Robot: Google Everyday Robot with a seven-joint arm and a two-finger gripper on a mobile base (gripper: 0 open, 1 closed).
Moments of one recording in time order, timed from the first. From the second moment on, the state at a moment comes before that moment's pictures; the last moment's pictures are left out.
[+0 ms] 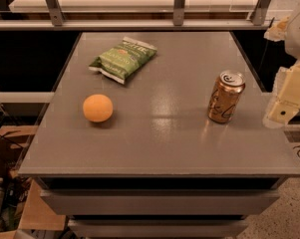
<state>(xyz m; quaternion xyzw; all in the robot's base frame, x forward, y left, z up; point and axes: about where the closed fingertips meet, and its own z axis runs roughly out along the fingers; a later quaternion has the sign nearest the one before) 0.438 -0.213 0.988 -0.60 0.78 -0.05 0.18</state>
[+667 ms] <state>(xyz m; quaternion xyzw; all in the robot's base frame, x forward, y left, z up) 0.440 -0.211 0.988 -0.60 0.77 -0.04 0.18</state>
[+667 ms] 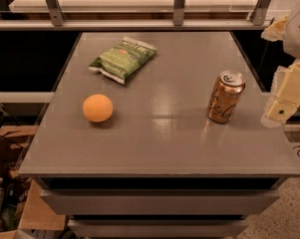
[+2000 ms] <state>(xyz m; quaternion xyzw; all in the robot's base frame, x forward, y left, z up) 0.496 -0.211 0.922 -0.61 0.74 0.09 0.26</state>
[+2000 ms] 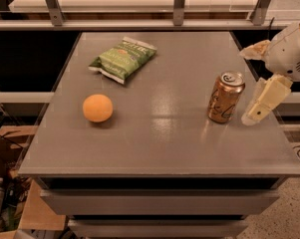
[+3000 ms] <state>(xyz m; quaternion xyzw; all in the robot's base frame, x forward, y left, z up) 0.520 -0.212 0.888 -0.62 0.71 0.19 0.28</state>
